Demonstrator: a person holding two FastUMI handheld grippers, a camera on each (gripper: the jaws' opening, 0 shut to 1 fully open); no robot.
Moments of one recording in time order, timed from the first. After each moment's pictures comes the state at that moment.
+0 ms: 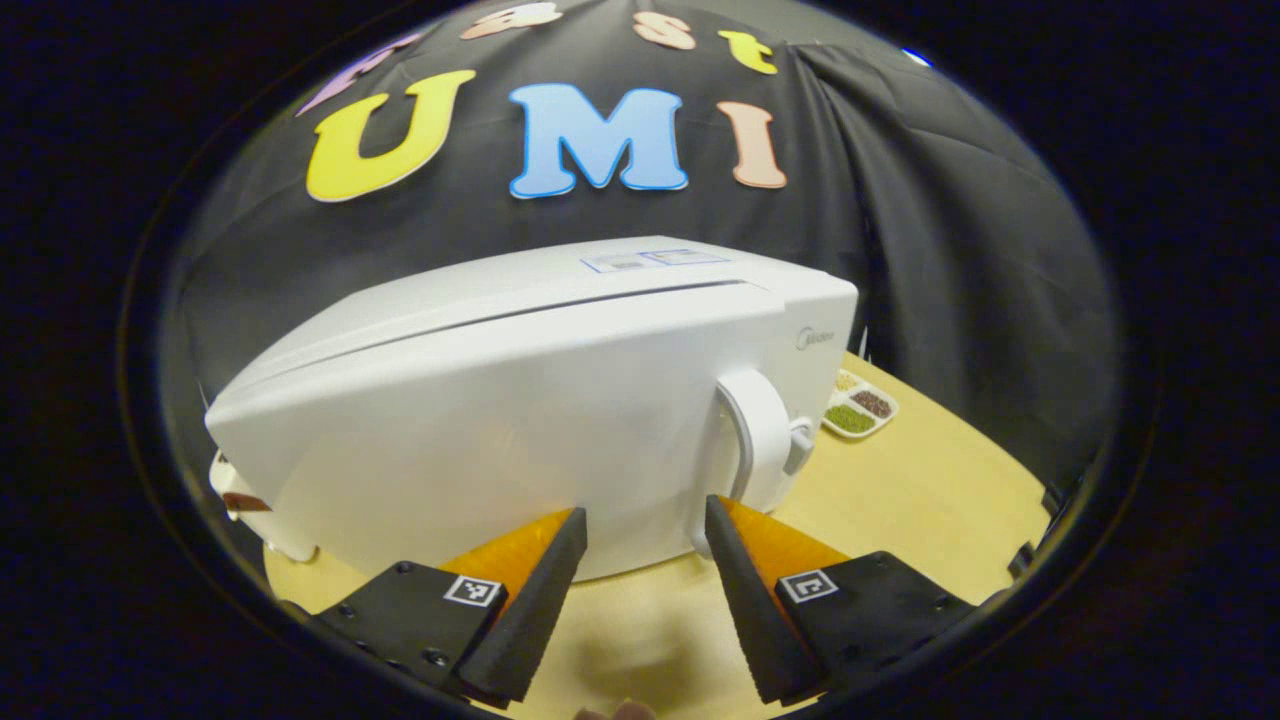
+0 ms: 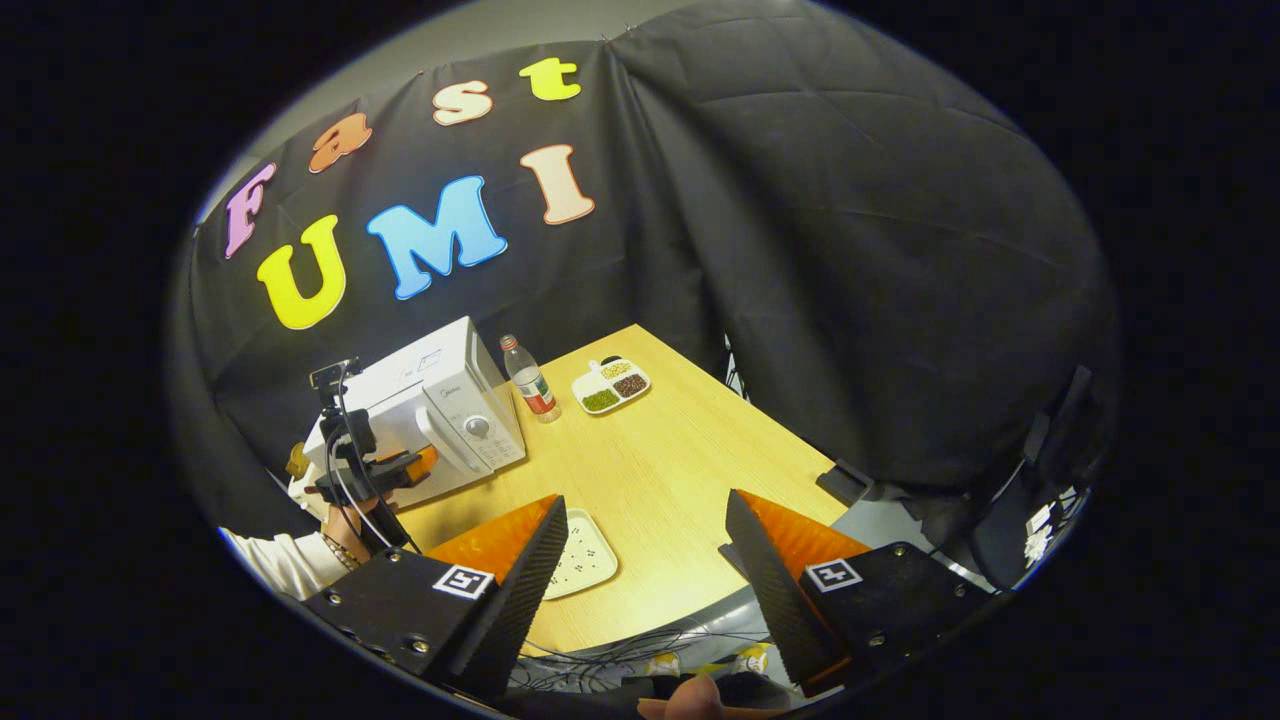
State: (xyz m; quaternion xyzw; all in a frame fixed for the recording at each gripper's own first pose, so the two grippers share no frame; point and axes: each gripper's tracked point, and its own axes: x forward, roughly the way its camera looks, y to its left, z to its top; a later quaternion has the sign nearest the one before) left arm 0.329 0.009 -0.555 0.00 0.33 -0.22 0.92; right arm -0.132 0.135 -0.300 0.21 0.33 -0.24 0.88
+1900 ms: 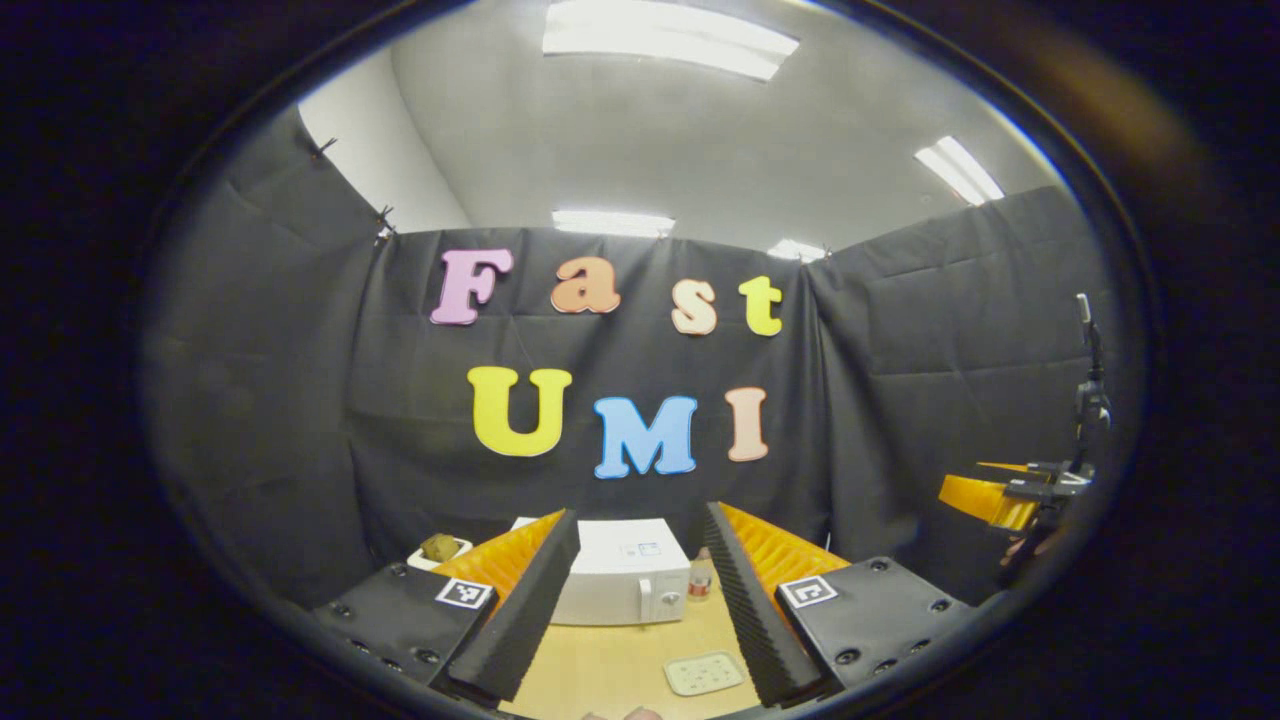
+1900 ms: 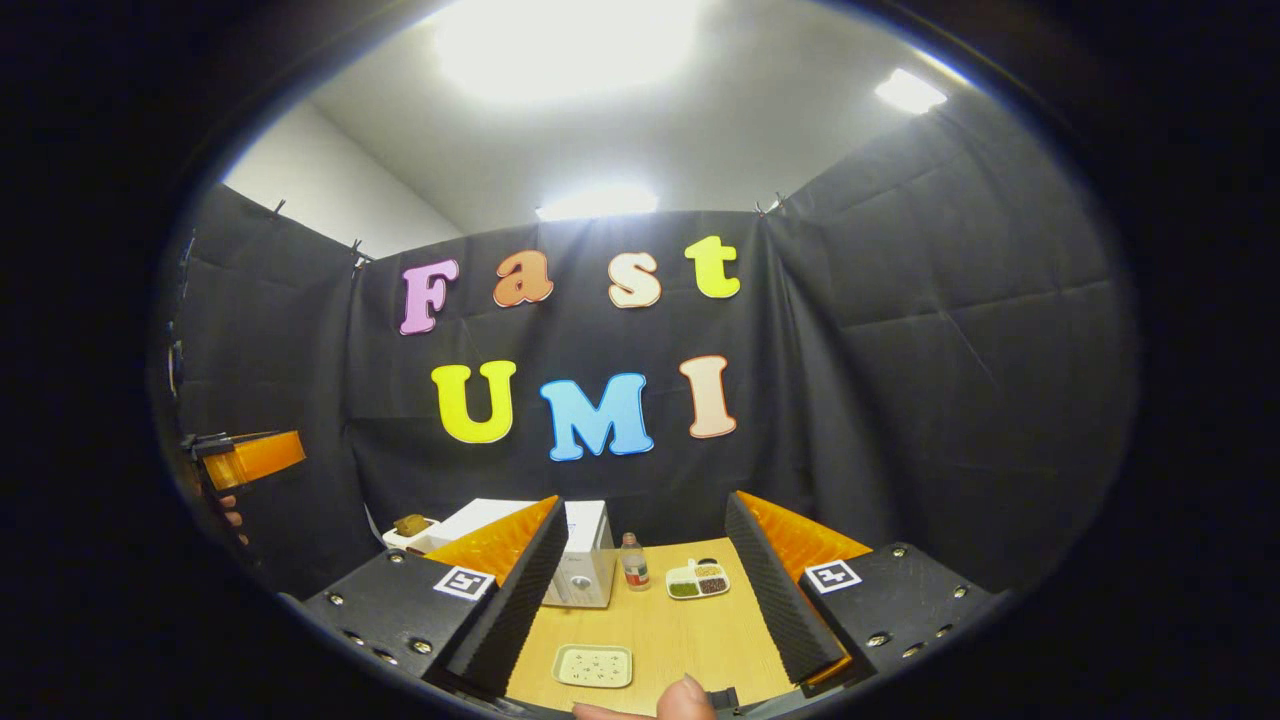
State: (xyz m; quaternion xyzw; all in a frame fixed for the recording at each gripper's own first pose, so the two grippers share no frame) left arm -0.027 0.126 -0.003 -0.05 0.02 -0.13 0.99; right arm -0.118 0.105 -0.038 0.08 0.05 -0.06 0.99
